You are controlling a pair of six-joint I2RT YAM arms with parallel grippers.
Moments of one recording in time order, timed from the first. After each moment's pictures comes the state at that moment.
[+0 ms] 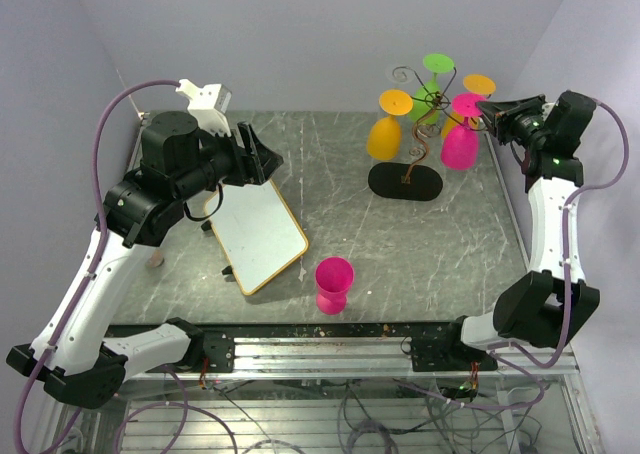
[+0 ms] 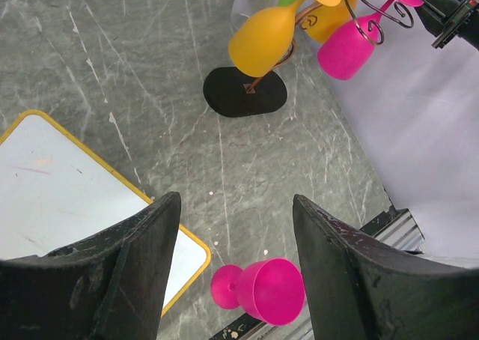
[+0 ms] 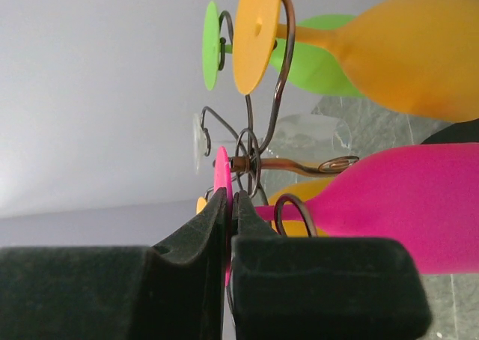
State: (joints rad) left arm -0.52 1.10 1.53 -0.70 0.12 -0.44; right arm -0.31 1.43 1.42 -0.24 -0.50 1.17
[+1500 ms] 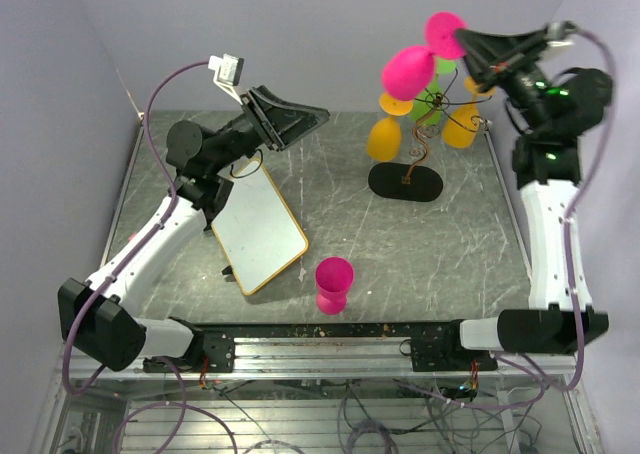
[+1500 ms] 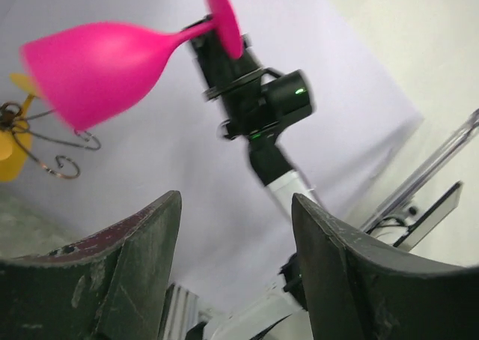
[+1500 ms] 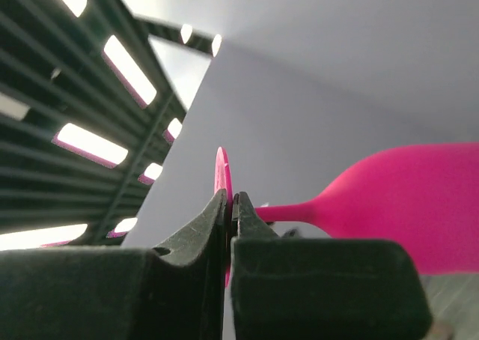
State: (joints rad) left arm -0.49 1.30 1.23 0.63 0.64 -1.12; right arm -0.09 1.31 1.67 0.13 -0.63 1.55
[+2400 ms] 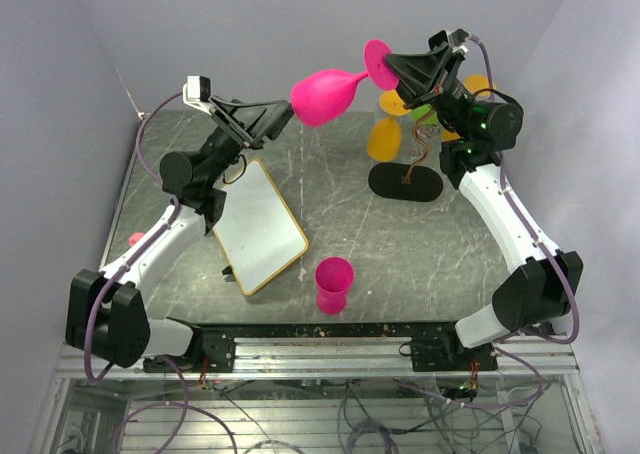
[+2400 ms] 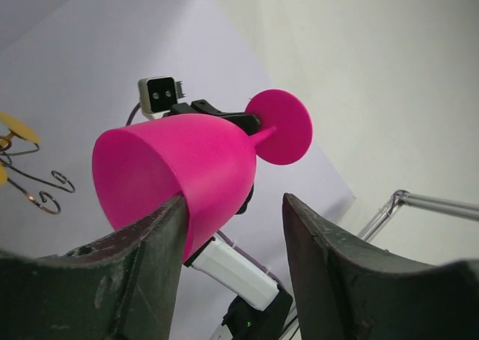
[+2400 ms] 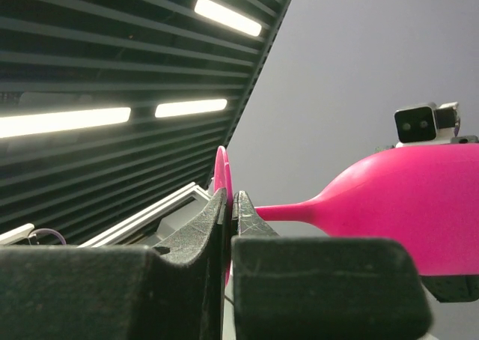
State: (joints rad) left arm -0.37 1.34 1.00 1.13 0.48 -1.54; right arm 0.27 1.51 1.45 0.95 -0.71 2.05
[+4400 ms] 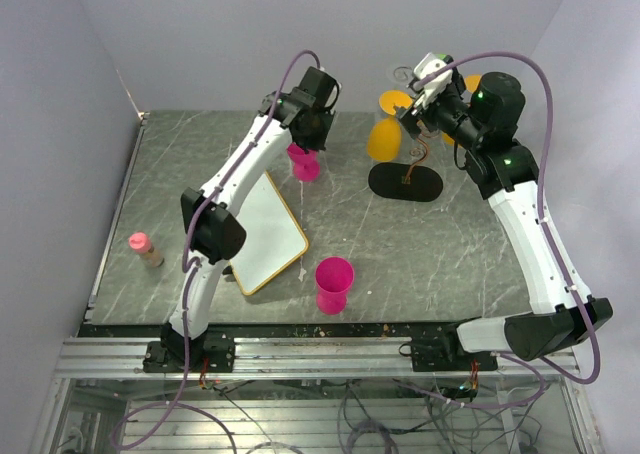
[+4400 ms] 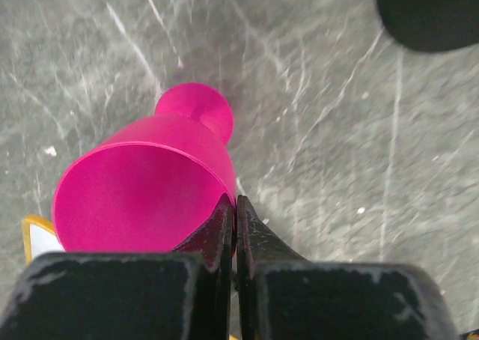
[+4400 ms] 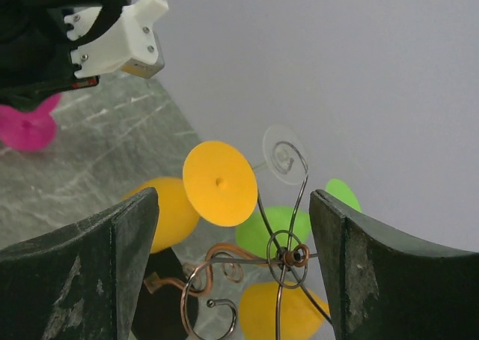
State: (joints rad) left arm -0.61 2.25 2.46 -1.13 -0.12 -0.14; right arm 0.30 1.34 1.60 -0.36 -0.32 -0.70
